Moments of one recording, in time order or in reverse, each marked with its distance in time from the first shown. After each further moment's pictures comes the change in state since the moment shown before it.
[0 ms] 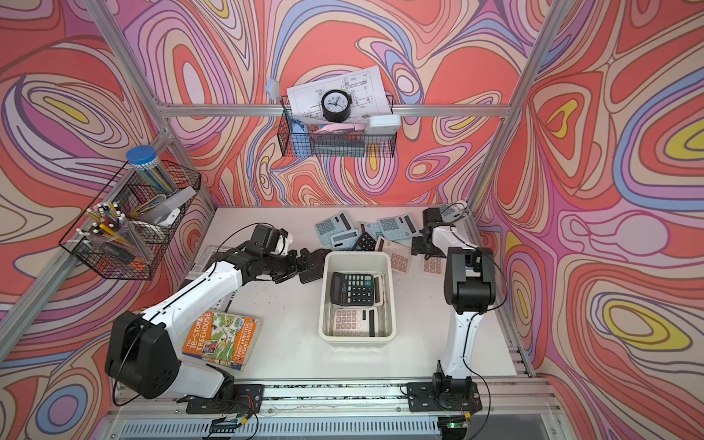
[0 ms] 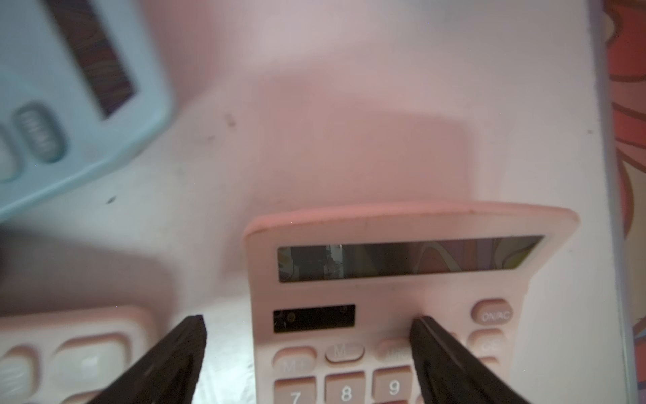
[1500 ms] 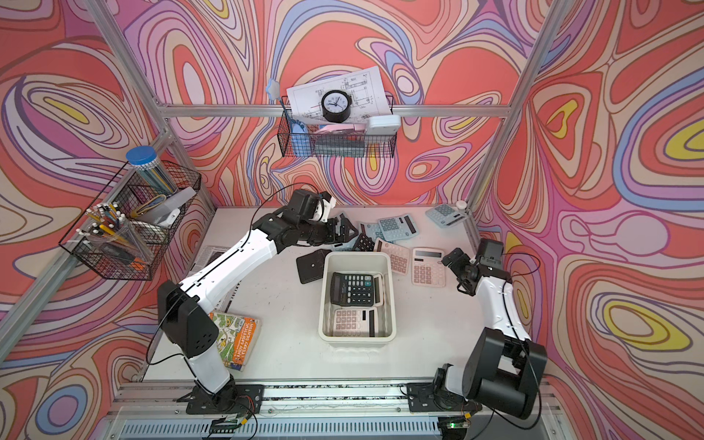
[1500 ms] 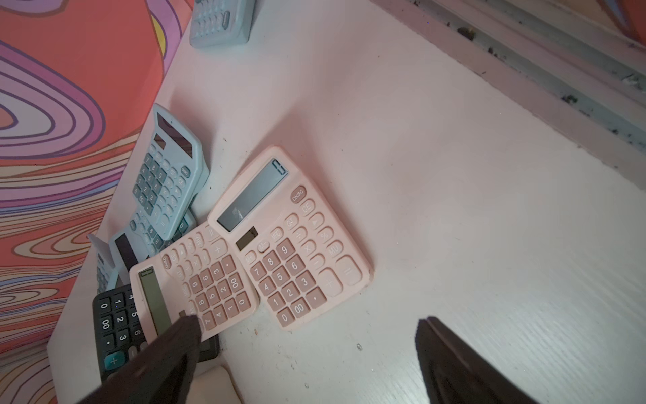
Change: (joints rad) left arm -0.216 0.371 0.649 -0.085 -0.038 0.105; right arm -0.371 -0.748 -0.613 0.132 -0.438 0.476
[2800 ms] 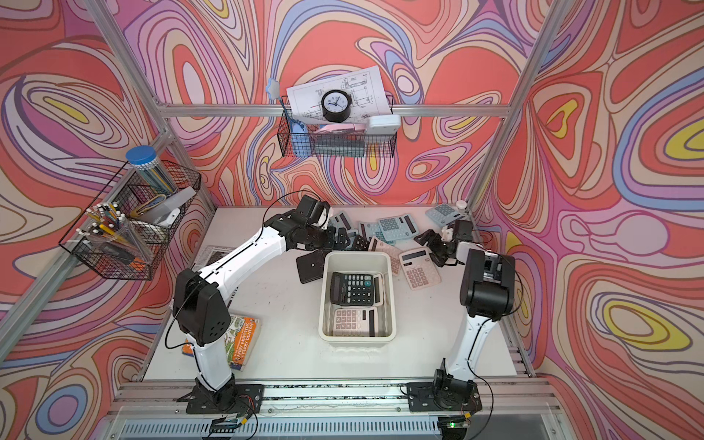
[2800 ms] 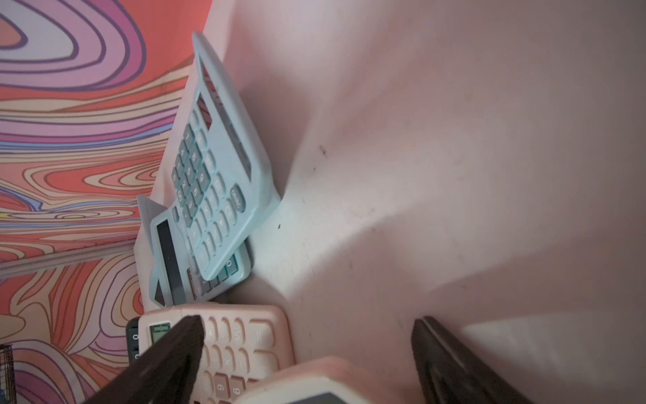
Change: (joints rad) left arm 0.045 0.056 -0.061 -0.075 -0.124 0.084; right arm 0.132 0.708 0.392 0.277 -0.362 -0.038
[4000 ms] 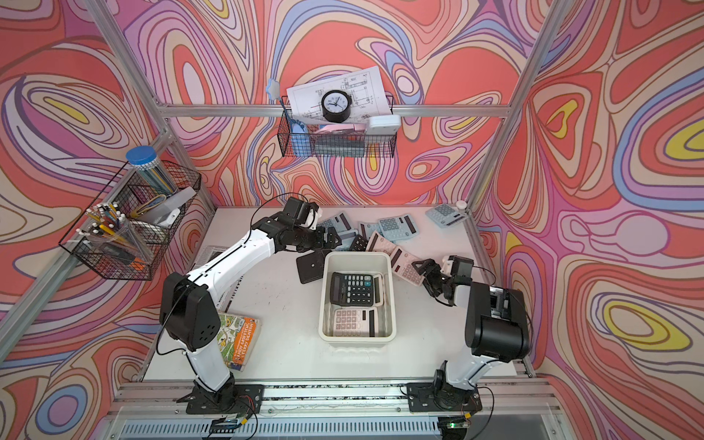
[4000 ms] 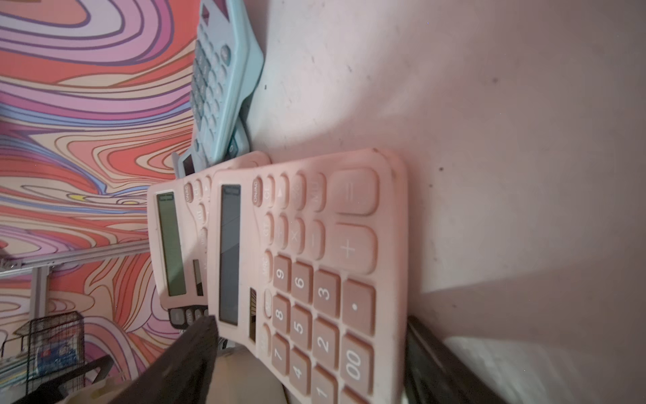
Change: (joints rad) left arm 0.071 -0.056 -0.090 0.062 0.067 -0.007; right arm -0.011 -0.354 -0.686 0.531 -0.049 0.265
